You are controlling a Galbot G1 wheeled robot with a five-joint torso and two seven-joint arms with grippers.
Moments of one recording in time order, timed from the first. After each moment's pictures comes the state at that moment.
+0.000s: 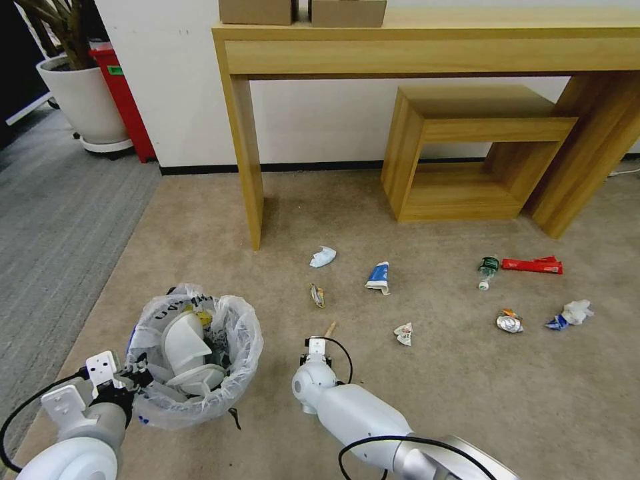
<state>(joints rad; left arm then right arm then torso) 1.71 -1.18 -0.79 -2.27 -0.86 0.50 -0.51 -0.64 1.61 -0.45 0.81 0.98 -0.19 0.71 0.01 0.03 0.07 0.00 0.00</state>
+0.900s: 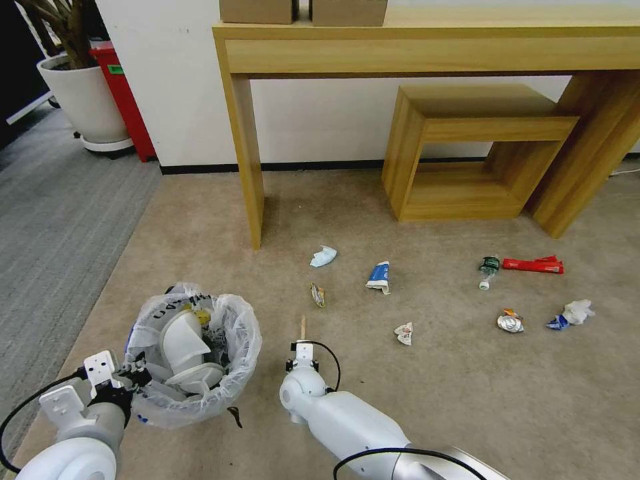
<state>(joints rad) 1.71 -1.18 -0.79 -2.26 -0.86 0.49 -0.50 -0.68 1.58 -0.45 1.06 0.99 -0.17 0.72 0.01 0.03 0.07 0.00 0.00</state>
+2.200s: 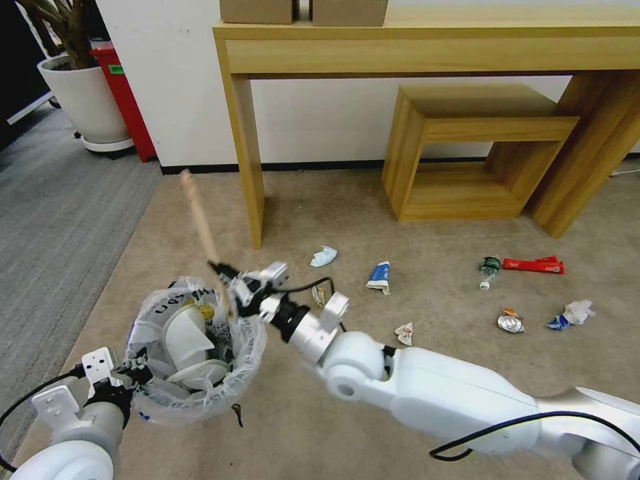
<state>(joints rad) 1.74 -1.20 -0.80 -2.35 -0.87 0.51 -0.51 -0.36 1.13 -0.85 1.79 0.95 0.34 0.10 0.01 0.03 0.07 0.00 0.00</state>
